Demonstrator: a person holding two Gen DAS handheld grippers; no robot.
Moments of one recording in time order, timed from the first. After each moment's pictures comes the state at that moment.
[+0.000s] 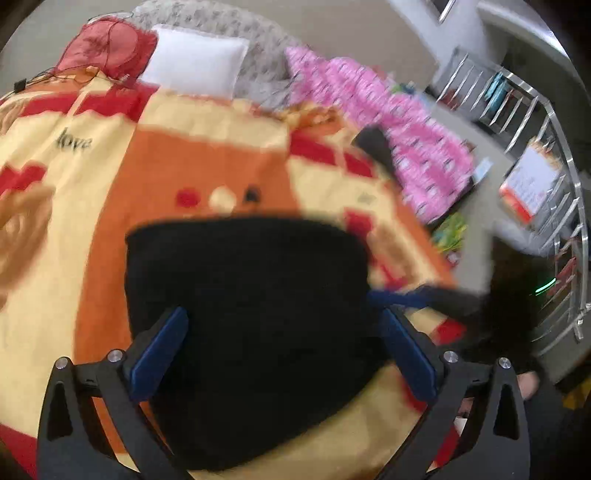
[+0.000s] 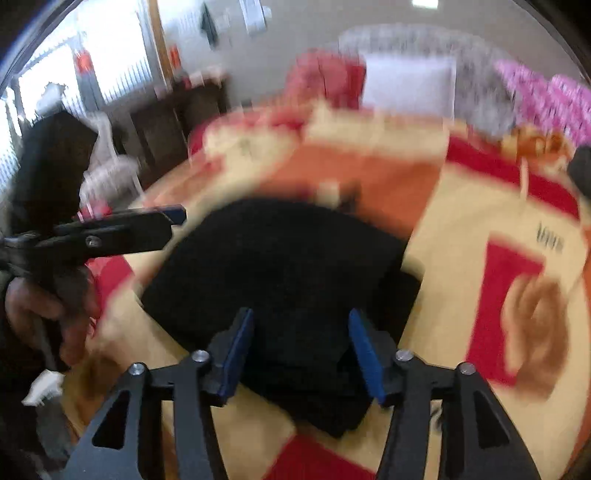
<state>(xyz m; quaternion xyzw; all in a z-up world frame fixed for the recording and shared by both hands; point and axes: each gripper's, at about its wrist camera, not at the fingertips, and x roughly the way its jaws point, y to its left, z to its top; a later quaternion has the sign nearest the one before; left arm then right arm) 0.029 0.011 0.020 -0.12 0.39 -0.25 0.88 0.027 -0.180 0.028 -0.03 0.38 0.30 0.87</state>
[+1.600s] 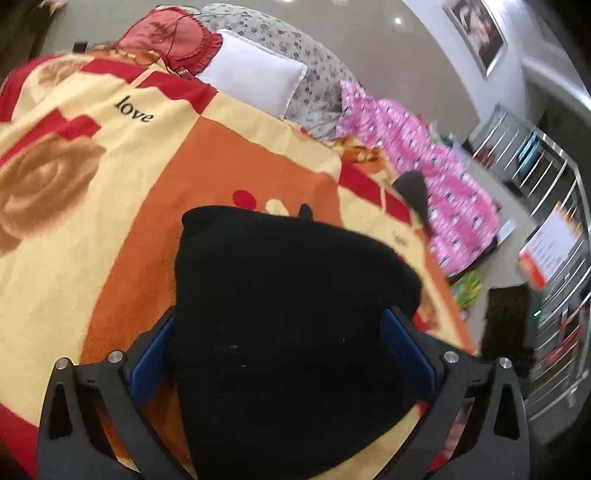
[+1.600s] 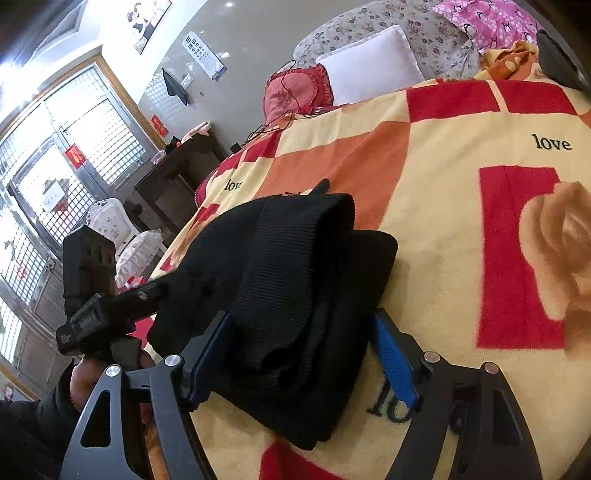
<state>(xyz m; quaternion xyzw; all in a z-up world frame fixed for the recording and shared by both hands) 0.032 0.042 -0.004 -0.24 0.36 -0.18 0.88 0.050 -0.227 0.000 0.13 0.39 0.33 0.85</state>
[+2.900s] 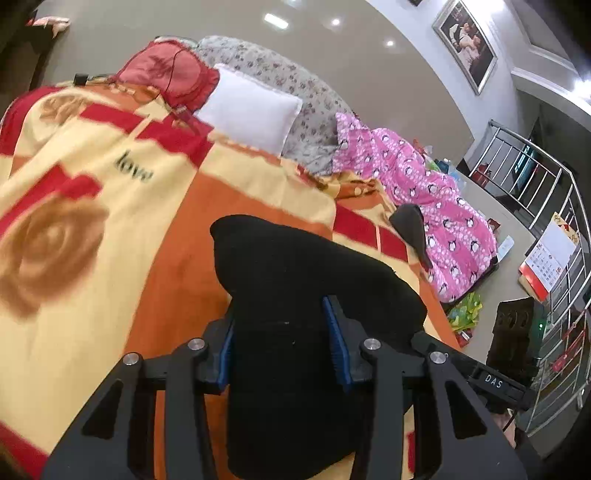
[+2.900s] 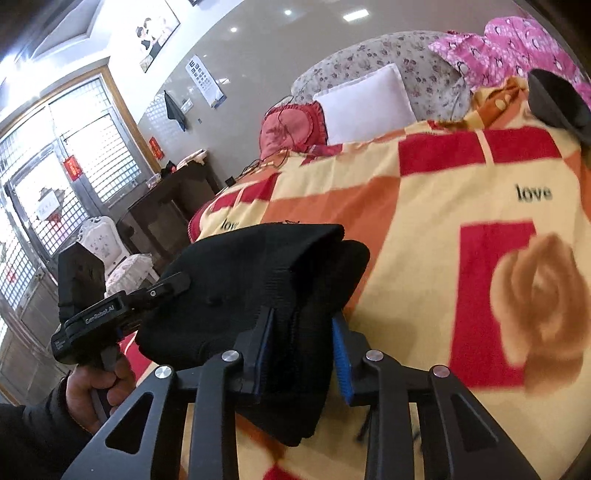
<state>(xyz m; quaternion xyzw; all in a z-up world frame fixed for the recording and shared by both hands) 0.050 0.048 0.036 -0.22 0.30 -0.16 0.91 0.061 -0.234 0.038 0.13 0.33 0.30 0.89</state>
